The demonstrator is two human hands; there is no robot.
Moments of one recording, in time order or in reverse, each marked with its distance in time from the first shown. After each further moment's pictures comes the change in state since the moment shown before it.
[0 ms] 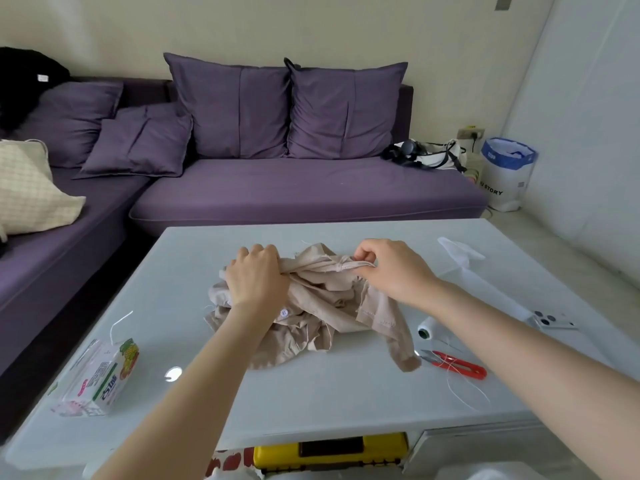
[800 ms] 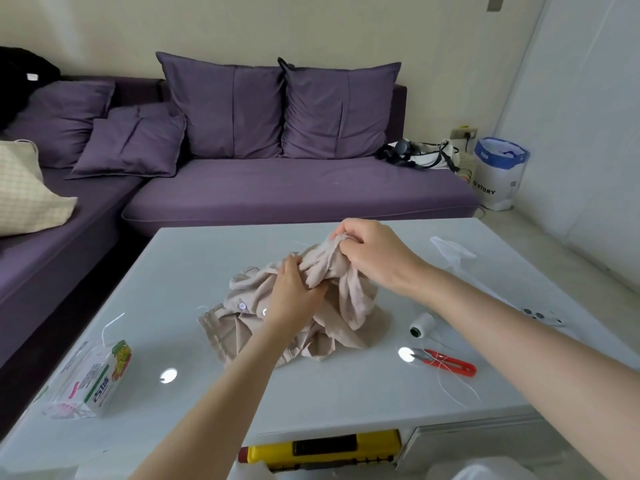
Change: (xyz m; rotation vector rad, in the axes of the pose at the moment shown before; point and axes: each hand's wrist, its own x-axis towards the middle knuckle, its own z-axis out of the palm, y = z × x) left_hand -0.025 0.036 0.026 -0.841 -0.165 -0.054; right_hand -0.006 -0.036 -0.026 0.387 -0.015 -0.004
